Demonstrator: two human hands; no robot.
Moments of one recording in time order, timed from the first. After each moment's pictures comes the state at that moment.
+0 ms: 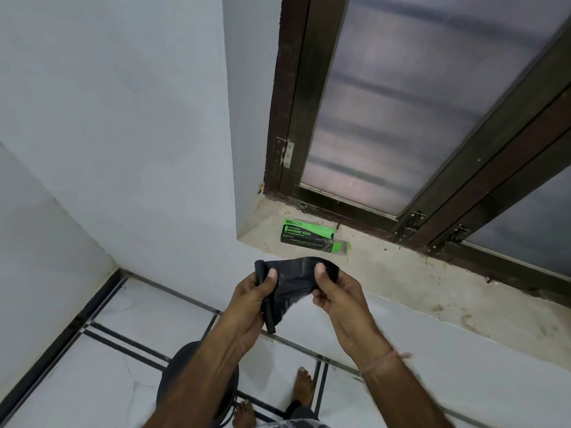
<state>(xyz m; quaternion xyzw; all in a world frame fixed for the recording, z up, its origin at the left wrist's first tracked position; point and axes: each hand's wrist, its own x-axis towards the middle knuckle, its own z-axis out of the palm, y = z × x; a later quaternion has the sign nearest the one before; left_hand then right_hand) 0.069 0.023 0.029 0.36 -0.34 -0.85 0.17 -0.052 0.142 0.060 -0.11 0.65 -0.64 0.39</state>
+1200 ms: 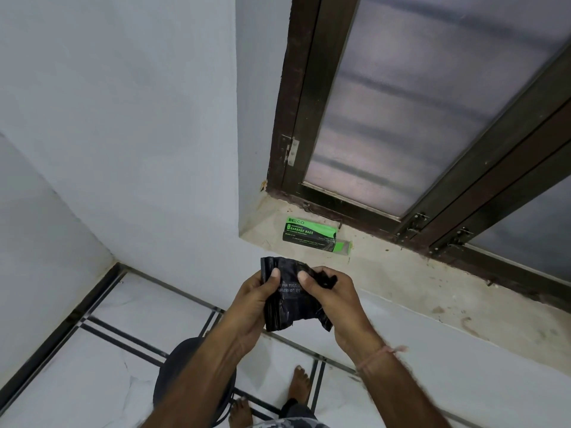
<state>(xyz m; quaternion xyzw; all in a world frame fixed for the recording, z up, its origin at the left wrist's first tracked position) 0.072 0.025 0.024 0.34 -0.37 -0.85 0.15 -0.049 0.131 0.057 -0.17 0.69 -0.60 0.37</state>
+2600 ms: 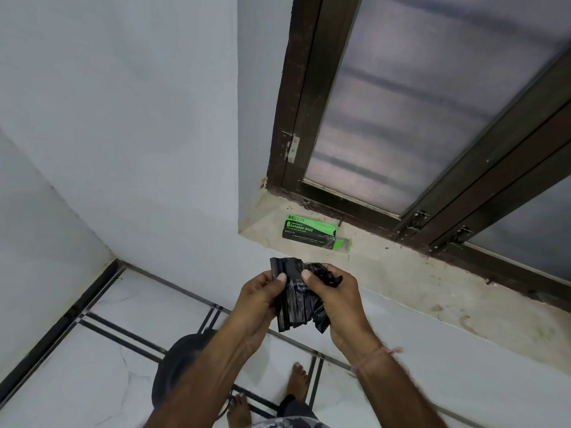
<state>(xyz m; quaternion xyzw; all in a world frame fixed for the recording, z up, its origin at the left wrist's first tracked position) 0.065 0.034 0.016 0.36 -0.33 -0.85 0.17 -0.046 0.131 0.051 -0.11 0.68 -0.64 0.34</state>
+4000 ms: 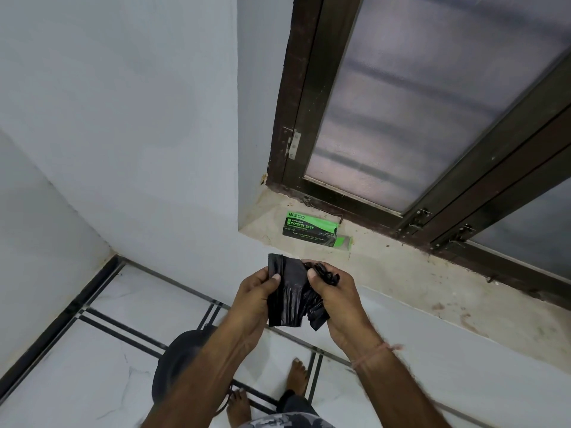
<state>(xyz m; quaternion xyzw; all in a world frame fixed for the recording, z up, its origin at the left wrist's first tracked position) 0.066 0.030 0.011 0.37 -0.37 -0.84 0.16 -0.049 0.127 0.043 -0.10 0.67 -0.63 0.37</state>
